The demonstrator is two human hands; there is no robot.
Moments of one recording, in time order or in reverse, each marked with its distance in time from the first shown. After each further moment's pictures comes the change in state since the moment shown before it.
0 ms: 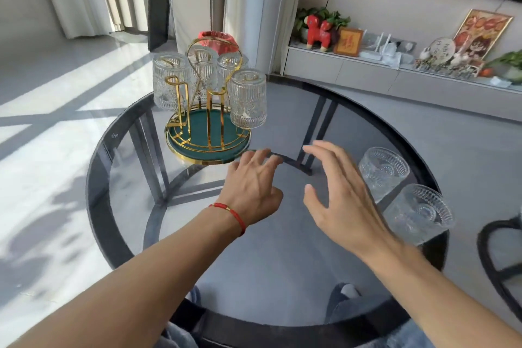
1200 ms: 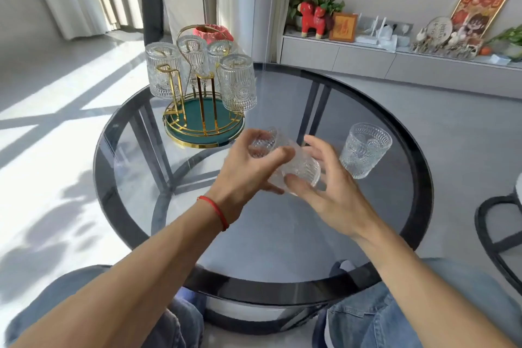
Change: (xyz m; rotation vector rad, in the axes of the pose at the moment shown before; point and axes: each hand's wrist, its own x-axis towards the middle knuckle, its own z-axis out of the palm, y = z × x) left_hand -0.043 0.042 -0.036 -1.271 0.061 -0.322; right_hand -0.035 0.002 -0.005 0.540 -0.184 0.285
